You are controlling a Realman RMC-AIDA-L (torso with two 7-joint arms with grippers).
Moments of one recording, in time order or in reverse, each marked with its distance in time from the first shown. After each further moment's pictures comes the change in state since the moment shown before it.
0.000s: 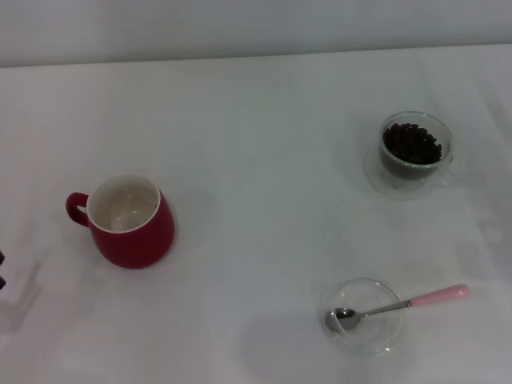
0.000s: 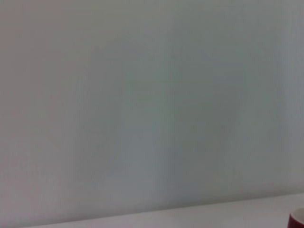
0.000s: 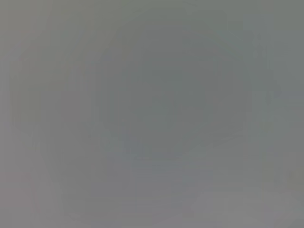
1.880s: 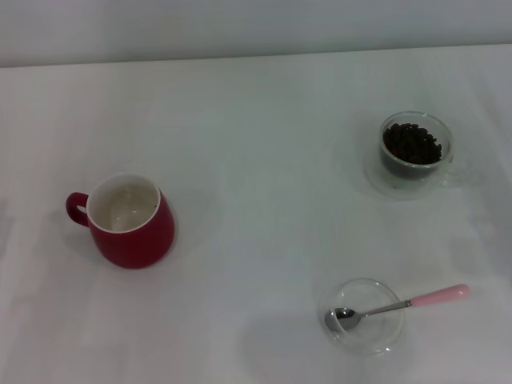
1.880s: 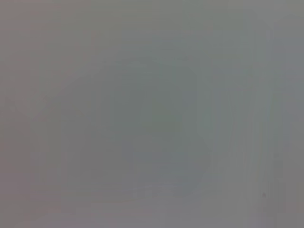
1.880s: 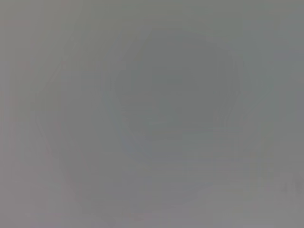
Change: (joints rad) left arm -0.118 -0.007 -0.006 -0.136 -0.396 -0.161 -0.001; right arm 0.017 0.000 0.003 0.002 0.005 0.016 0.002
